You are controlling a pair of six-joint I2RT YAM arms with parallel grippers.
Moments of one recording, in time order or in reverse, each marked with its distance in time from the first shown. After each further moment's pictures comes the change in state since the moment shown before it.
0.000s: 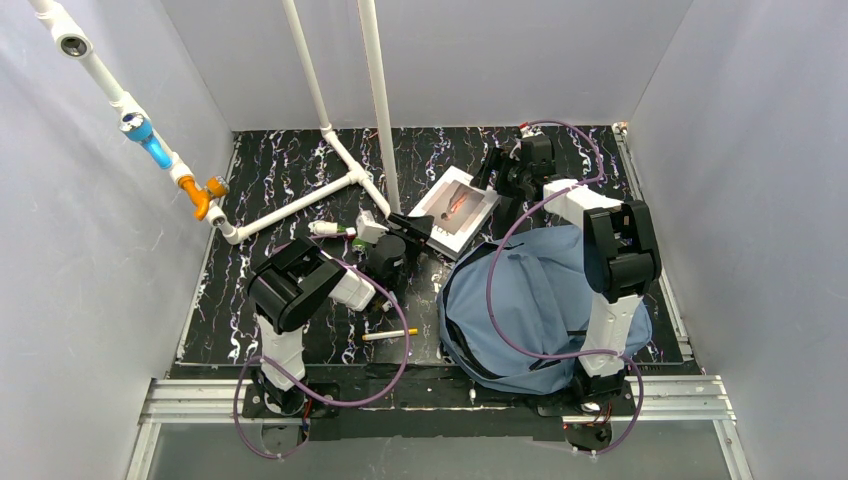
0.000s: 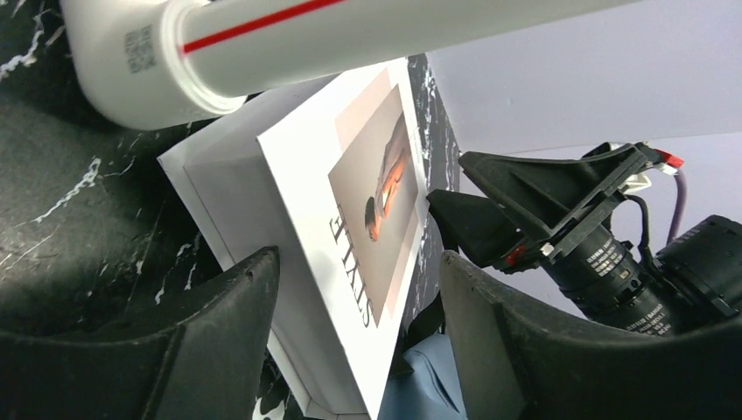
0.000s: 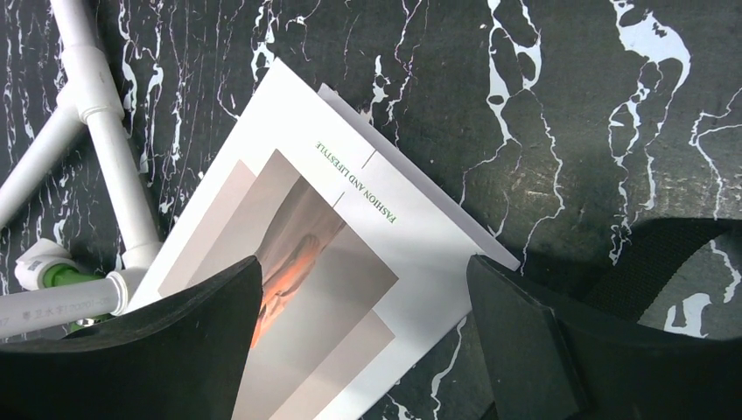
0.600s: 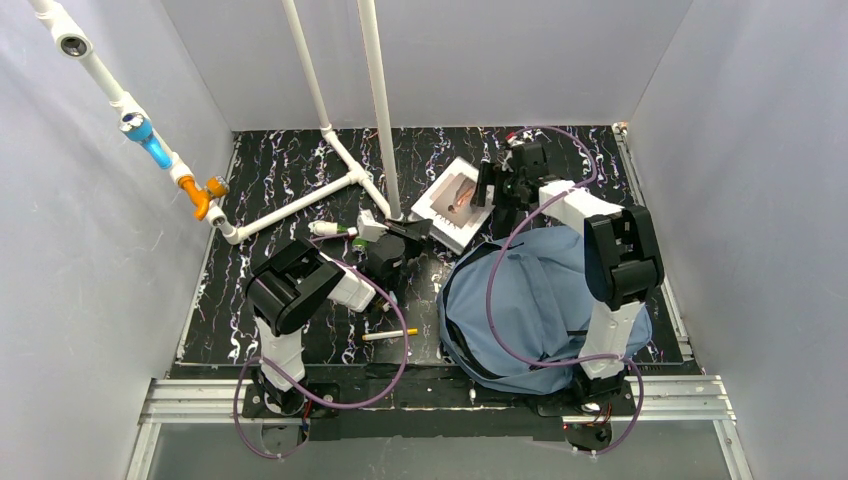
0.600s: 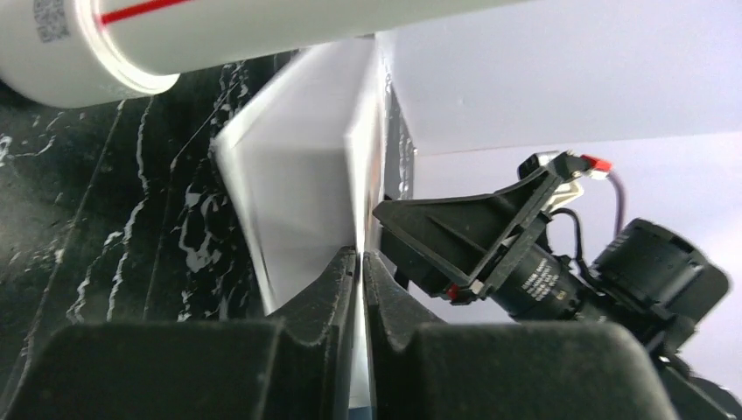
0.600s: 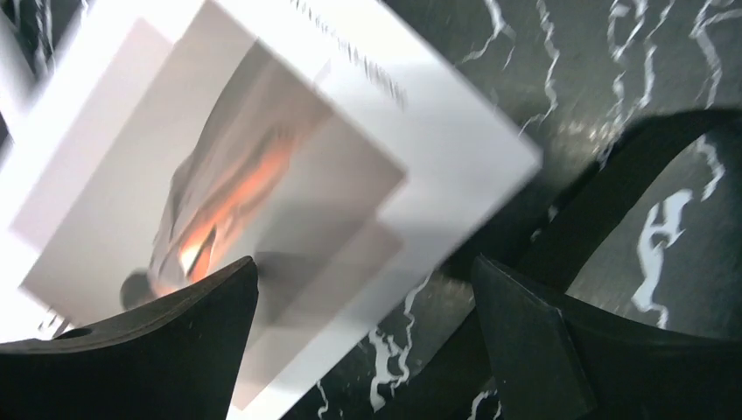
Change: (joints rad) left arm -0.011 -0.018 -0.001 0.070 0.002 -0.052; right arm 0.036 -0.060 -0.017 -0.155 0.074 -0.128
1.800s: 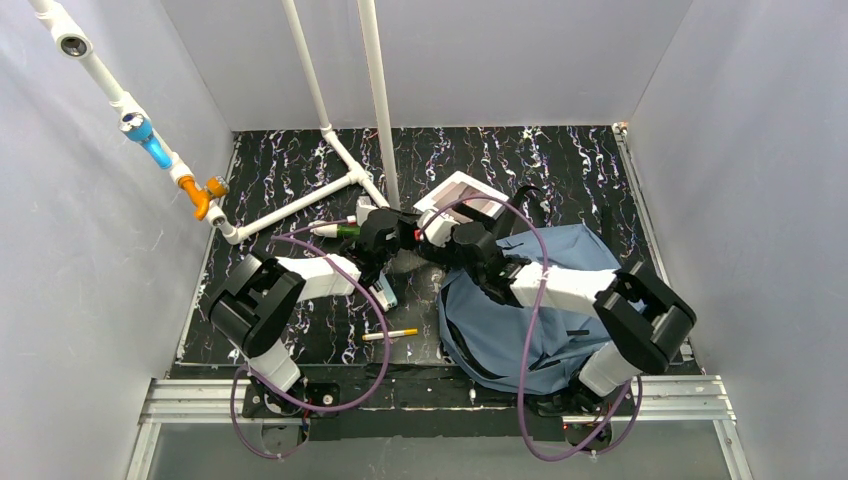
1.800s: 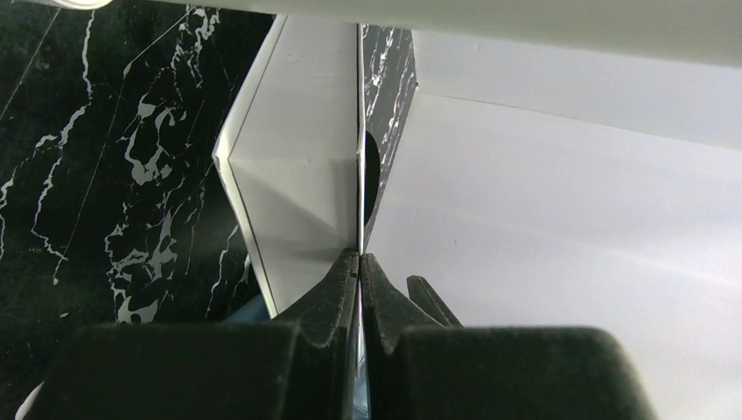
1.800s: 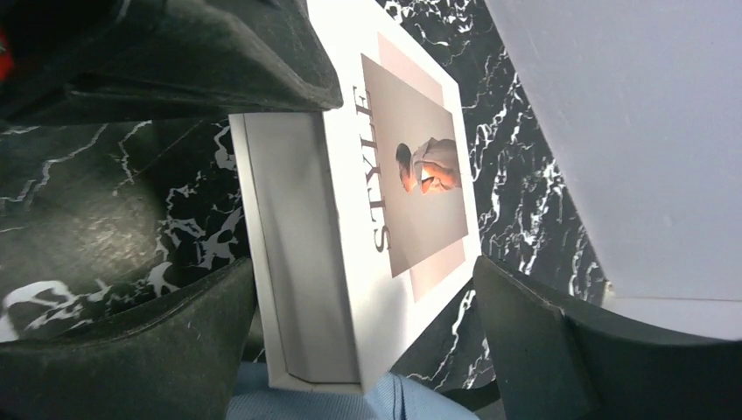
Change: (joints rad) left arm 0.089 -0.209 0.108 -0.500 0.290 -0.218; right arm 0.579 -0.394 -0.556 0.507 0.608 -0.933
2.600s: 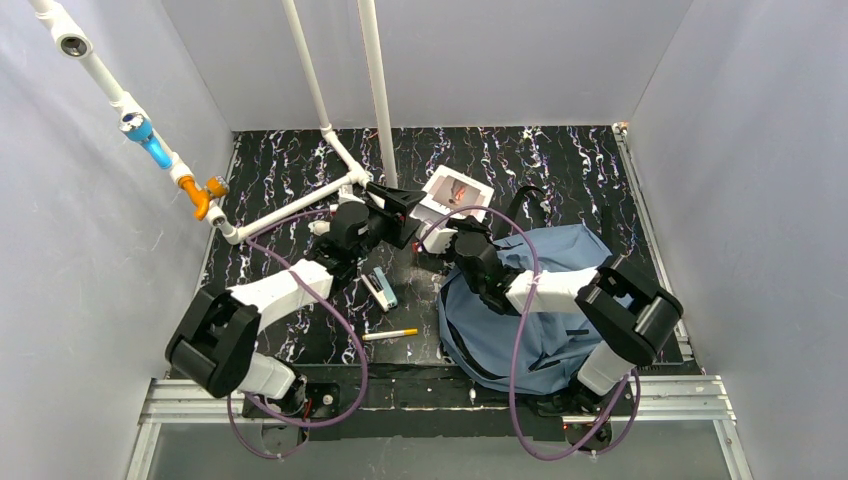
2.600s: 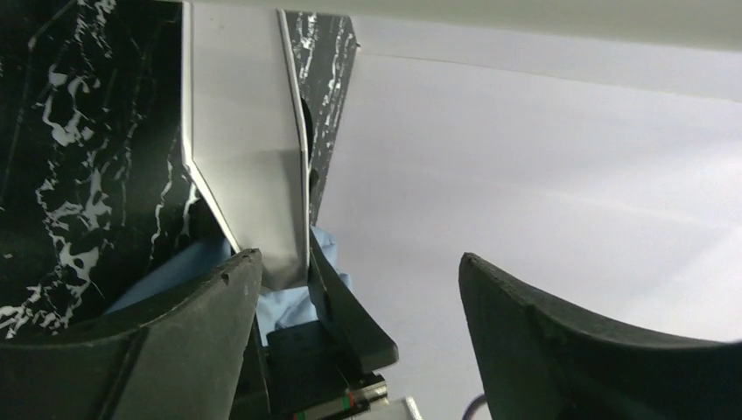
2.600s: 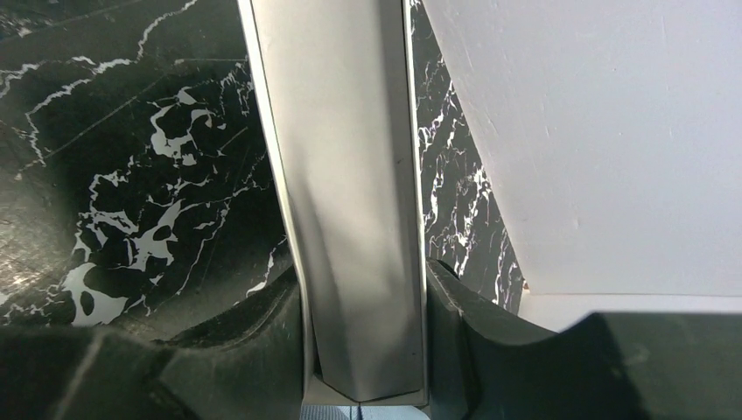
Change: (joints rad) left arm 0.084 -0.231 -0.034 -0.116 0.174 0.023; right arm 0.018 0.104 -0.089 0.307 0.127 -0.240
